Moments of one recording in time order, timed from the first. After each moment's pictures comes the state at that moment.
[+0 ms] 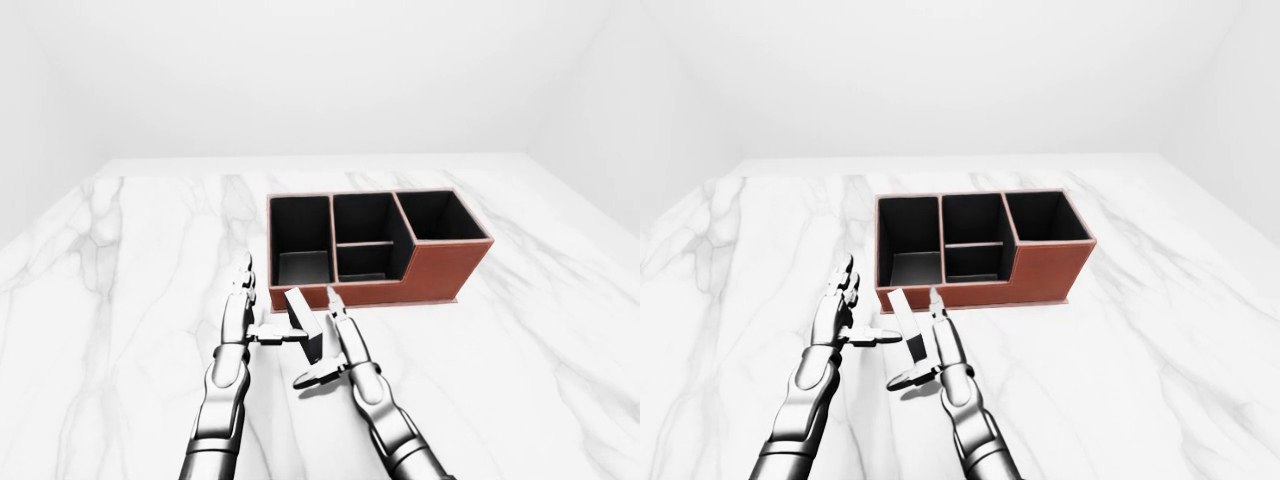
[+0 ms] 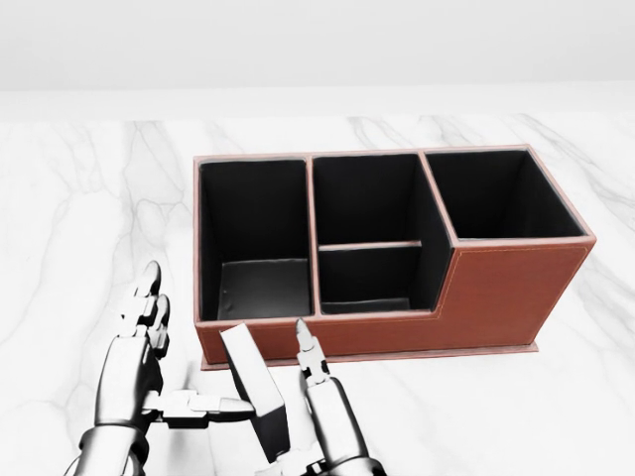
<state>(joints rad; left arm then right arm) -0.06 0.03 0.03 0.18 0.04 -0.09 -0.02 -0.06 0.16 0.28 0.44 -0.31 -0.09 -0.11</state>
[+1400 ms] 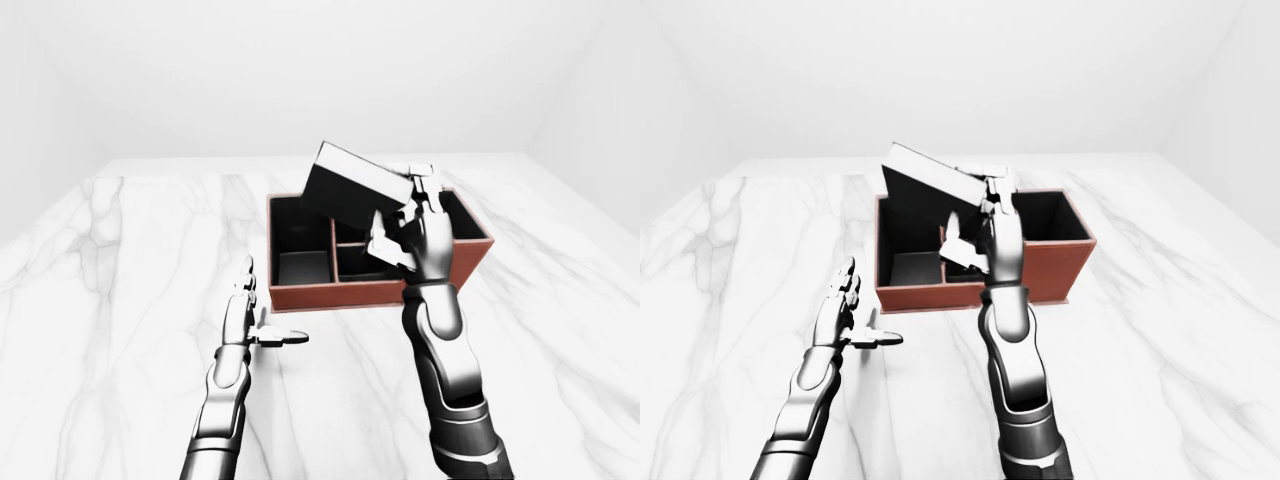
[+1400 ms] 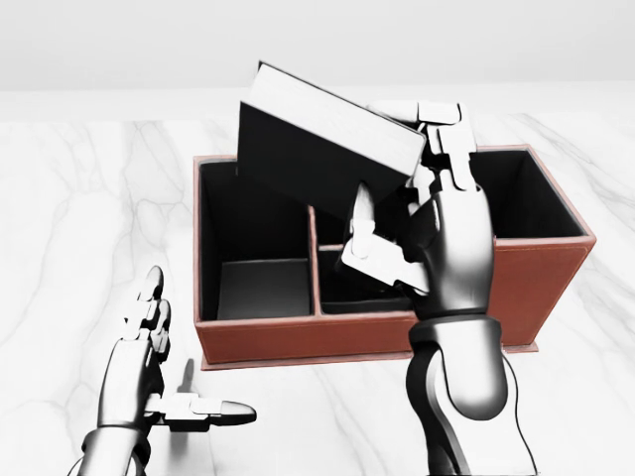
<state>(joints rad) -0.07 0.03 0.03 0.21 0.06 -0.09 -0.01 -0.26 0.09 0.12 -0.33 0.00 0.09 -0.09</state>
